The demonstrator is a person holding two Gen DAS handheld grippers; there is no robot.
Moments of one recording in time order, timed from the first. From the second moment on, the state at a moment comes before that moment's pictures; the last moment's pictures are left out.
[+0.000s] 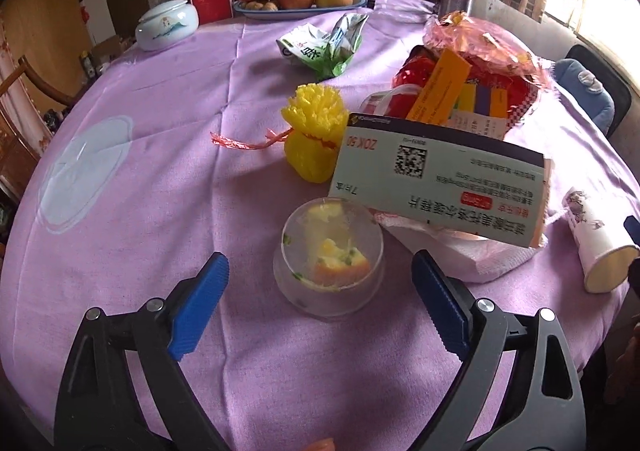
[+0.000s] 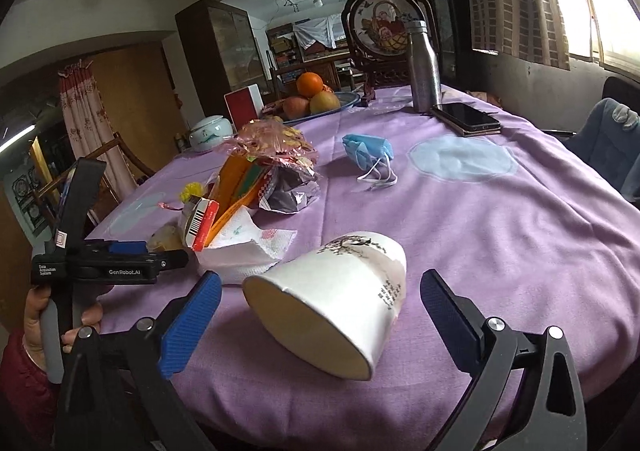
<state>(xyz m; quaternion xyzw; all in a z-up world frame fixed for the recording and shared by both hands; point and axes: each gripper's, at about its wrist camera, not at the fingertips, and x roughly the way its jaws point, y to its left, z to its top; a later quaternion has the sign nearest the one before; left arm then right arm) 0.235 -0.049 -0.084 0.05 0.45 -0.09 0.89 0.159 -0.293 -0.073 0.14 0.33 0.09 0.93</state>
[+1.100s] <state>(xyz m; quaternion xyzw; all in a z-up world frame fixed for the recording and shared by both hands) 0.171 -0.041 -0.063 0.03 0.37 -0.13 0.92 0.016 -0.403 -0.060 0.21 0.22 -0.06 0.95</state>
